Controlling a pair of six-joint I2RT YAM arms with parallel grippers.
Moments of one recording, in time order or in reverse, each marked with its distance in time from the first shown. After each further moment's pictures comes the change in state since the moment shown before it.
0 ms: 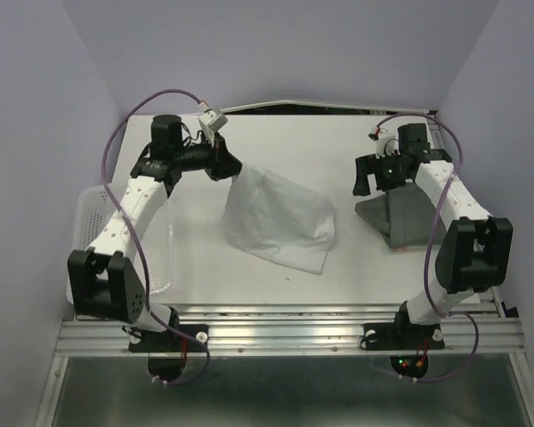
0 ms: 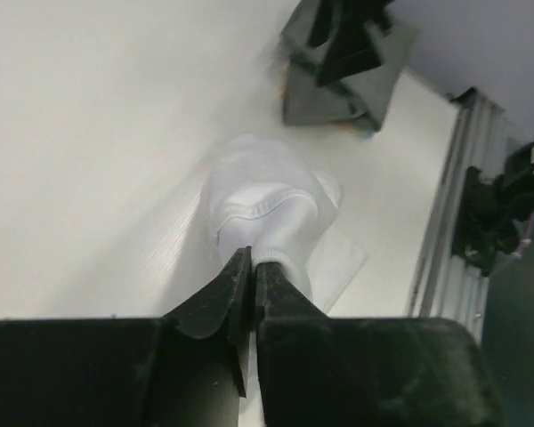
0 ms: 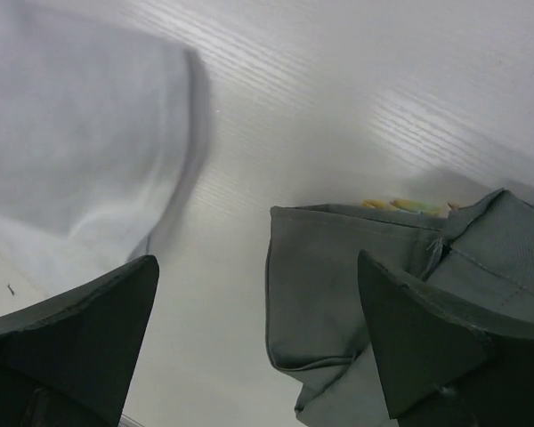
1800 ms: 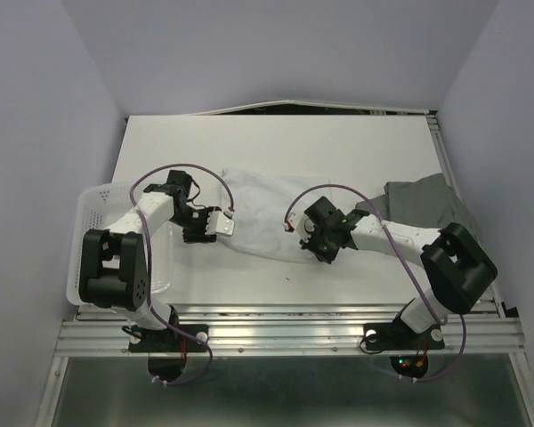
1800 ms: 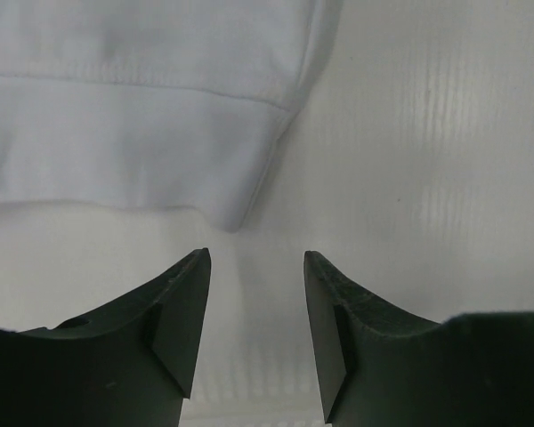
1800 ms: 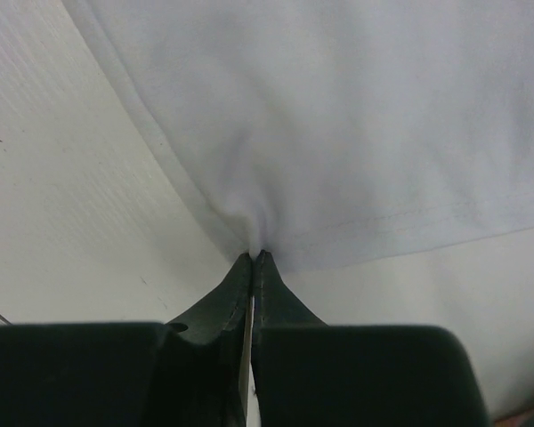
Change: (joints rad) left arm 0.059 0.126 -0.308 -0.549 -0.454 1.561; right arm 0.713 -0.069 -0.457 0.196 0.293 -0.146
